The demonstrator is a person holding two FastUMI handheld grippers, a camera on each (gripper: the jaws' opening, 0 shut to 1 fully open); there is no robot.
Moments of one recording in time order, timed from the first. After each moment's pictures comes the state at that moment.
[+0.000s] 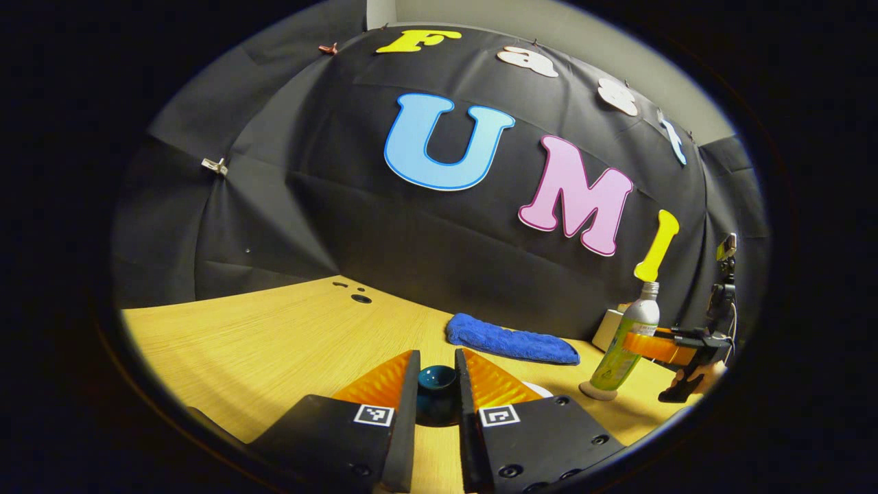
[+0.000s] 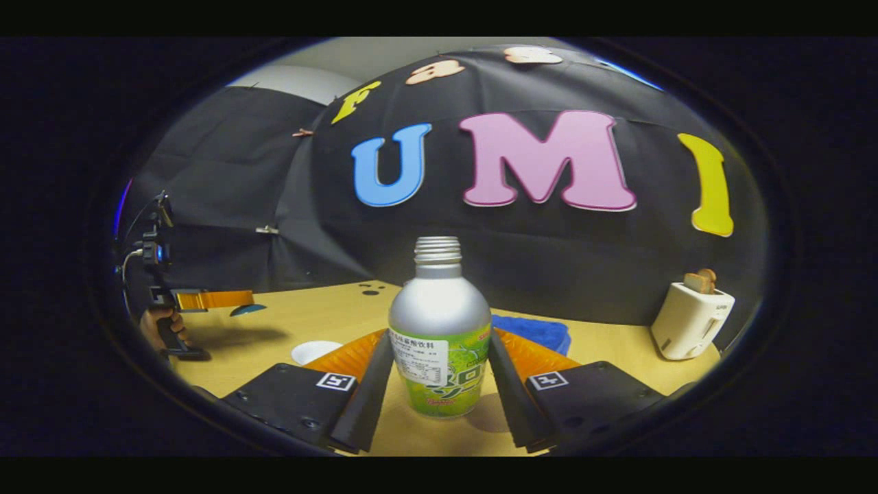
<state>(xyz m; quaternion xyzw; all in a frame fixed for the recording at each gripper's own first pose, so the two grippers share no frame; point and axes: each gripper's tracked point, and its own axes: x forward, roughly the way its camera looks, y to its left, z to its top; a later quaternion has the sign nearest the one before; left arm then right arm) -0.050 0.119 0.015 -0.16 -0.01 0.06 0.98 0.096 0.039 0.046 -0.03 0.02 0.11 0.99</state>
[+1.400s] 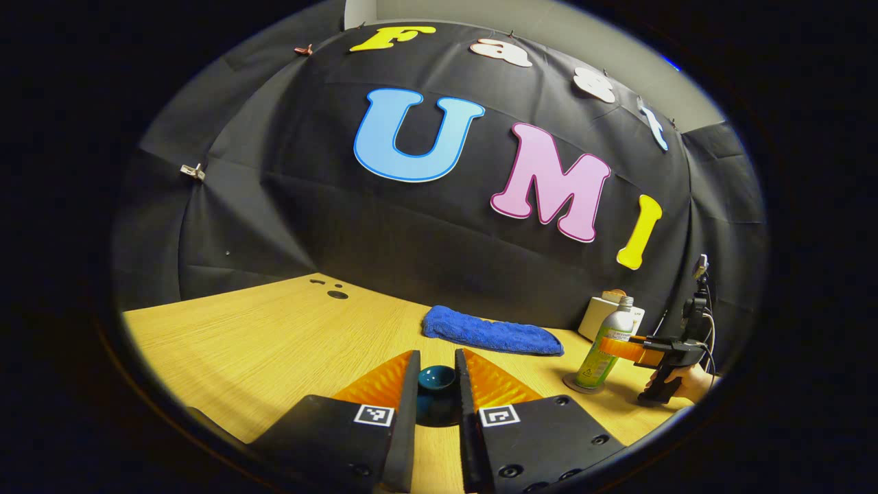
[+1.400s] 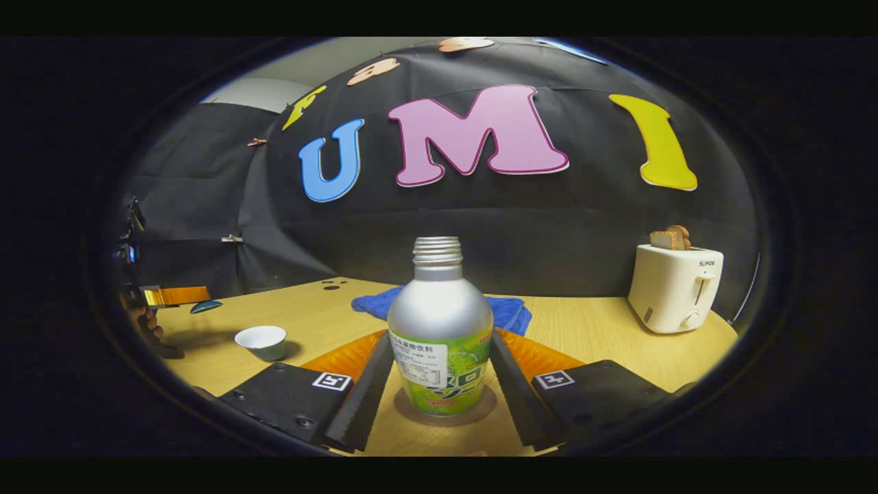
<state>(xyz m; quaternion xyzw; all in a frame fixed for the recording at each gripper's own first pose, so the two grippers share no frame) -0.043 0.081 0.017 -0.15 -0.01 0.02 0.99 0.114 -0.027 -0.004 0.02 0.05 0.07 1.00</state>
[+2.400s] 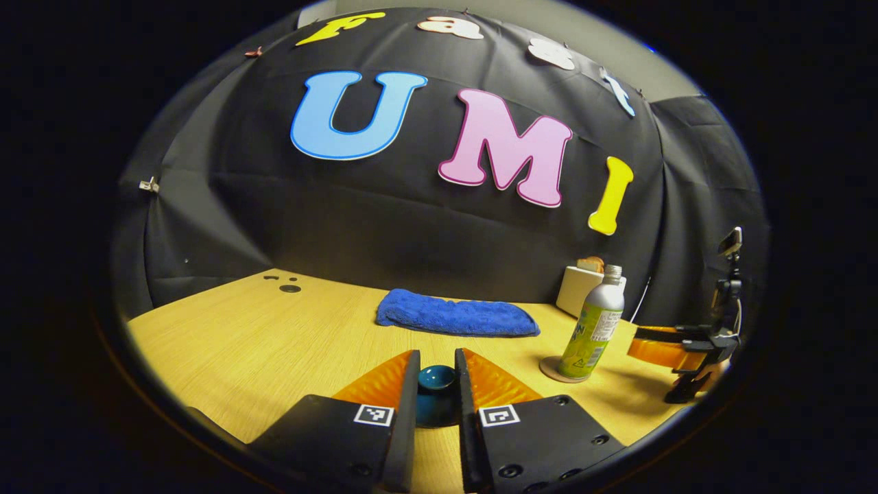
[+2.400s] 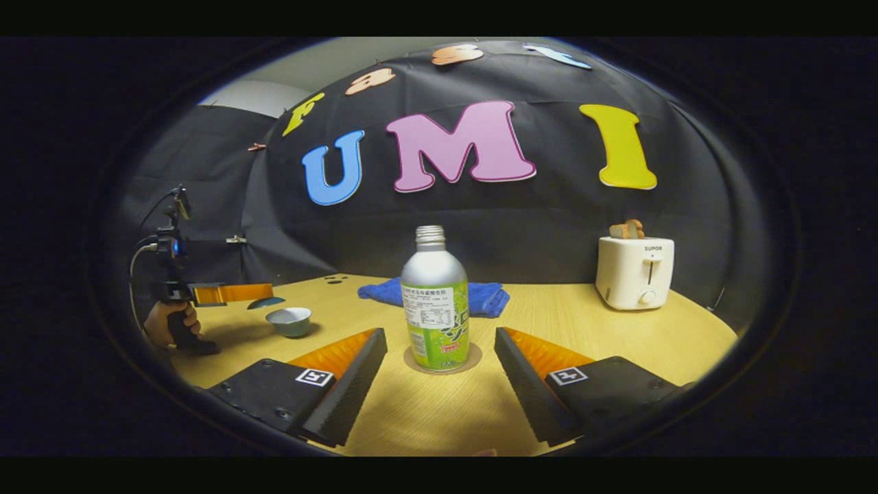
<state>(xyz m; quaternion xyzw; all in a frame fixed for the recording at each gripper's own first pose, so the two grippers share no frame) 0.008 0.010 0.002 -0.08 0.04 -0.04 1.00 0.014 -0.043 -0.003 0.02 0.03 0.05 1.00</state>
